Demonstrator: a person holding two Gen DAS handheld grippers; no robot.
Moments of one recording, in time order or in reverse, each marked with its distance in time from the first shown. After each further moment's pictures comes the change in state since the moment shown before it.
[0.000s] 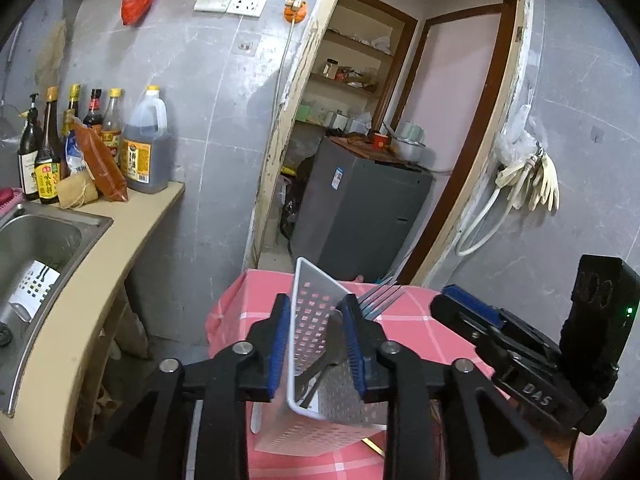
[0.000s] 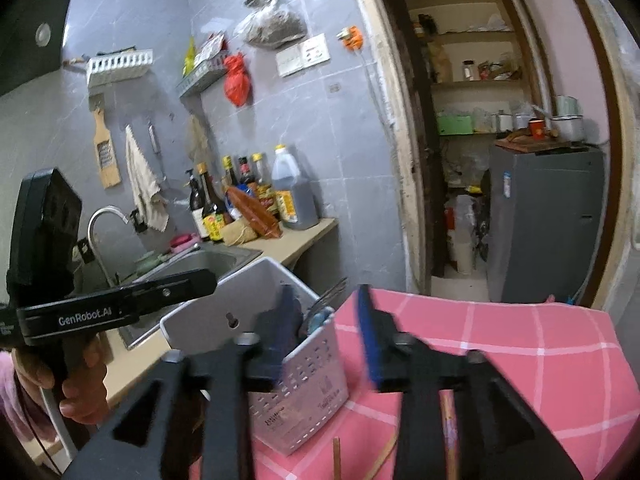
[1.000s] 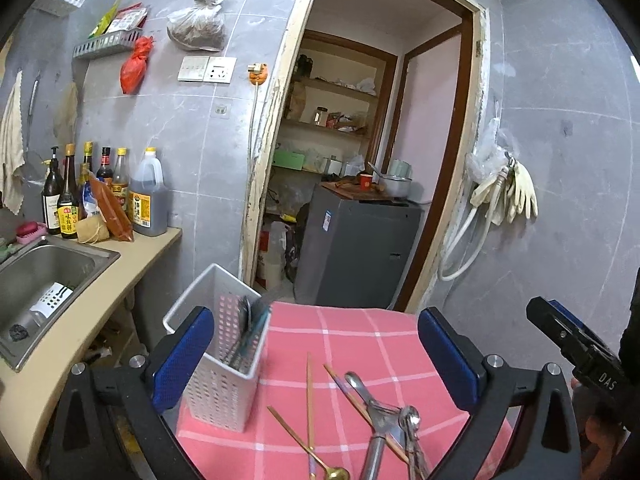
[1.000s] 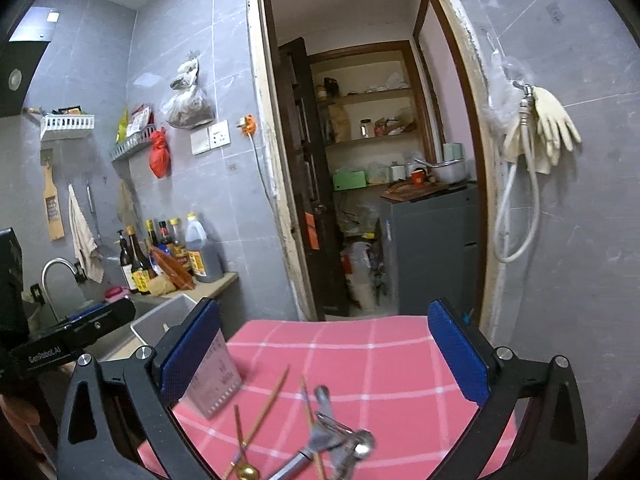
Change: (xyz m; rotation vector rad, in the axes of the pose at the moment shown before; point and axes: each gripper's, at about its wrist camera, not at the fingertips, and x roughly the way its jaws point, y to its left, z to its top) left arm -0.068 -0.120 -0.044 0.059 -0.180 0.071; right arm -0.194 -0.058 -0.001 0.059 -0.198 -0.345
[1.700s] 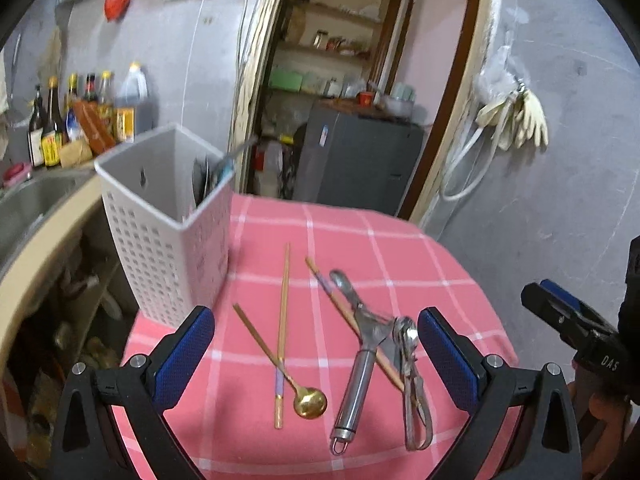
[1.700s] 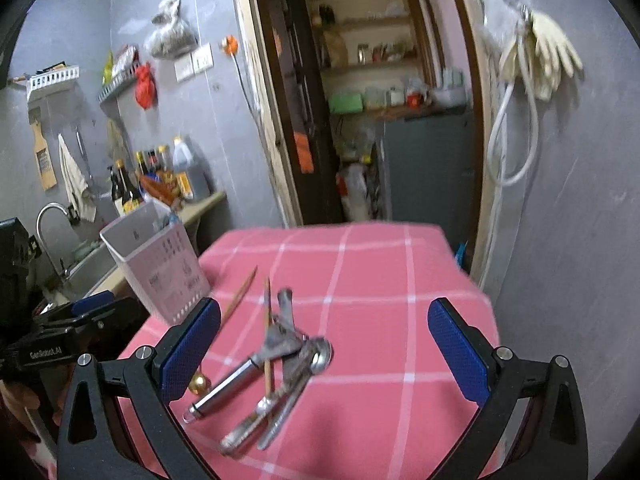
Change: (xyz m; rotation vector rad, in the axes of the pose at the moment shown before) left arm 0.045 -0.019 -0.081 -0.025 0.292 0.007; right arm 0.032 -0.063 -0.071 0.014 0.299 0.032
